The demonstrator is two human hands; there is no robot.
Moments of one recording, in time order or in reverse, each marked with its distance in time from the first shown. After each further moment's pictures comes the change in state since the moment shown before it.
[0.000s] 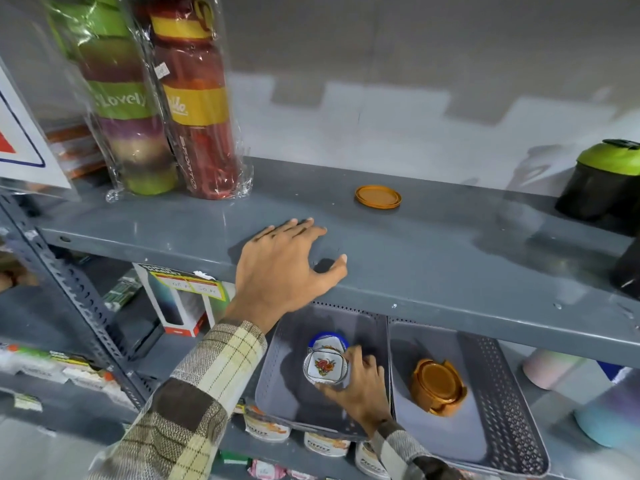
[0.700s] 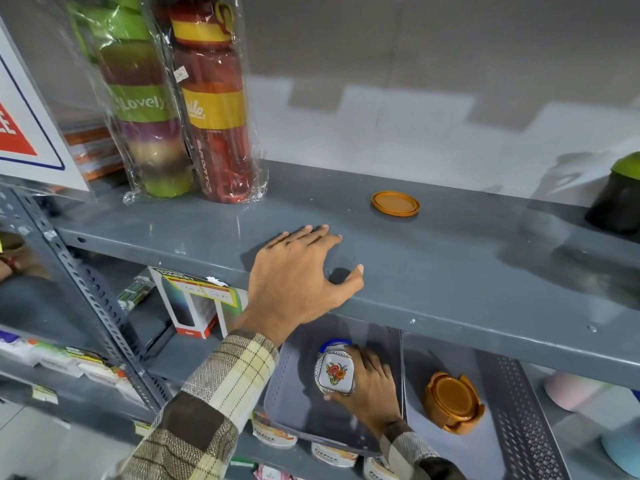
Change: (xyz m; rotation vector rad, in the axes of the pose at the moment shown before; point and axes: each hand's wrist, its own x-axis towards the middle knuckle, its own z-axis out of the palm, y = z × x) left_hand 0.000 0.000 0.001 -0.020 -0.011 -0.005; right_hand 0.030 0.012 0.014 -0.228 -0.023 -0.175
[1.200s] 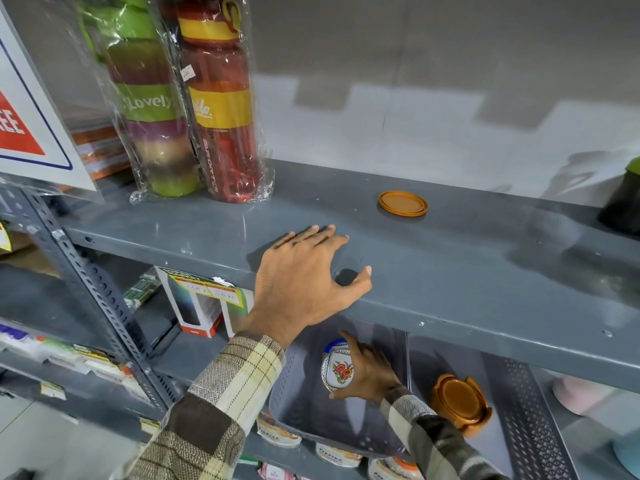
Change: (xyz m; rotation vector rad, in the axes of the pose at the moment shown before) left_hand 0.000 0.000 0.000 -0.002 -0.011 -0.004; right_hand 0.042 0.001 -0.016 0.052 -0.303 -0.055
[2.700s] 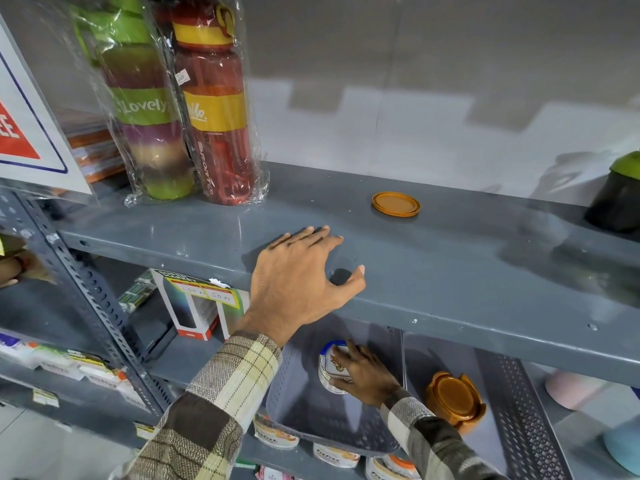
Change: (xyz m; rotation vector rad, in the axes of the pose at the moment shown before) left_hand 0.000 -0.001 -0.001 0.020 -0.011 0.015; right_hand 0.002 0.008 0.008 -0.242 -0.070 -0.101
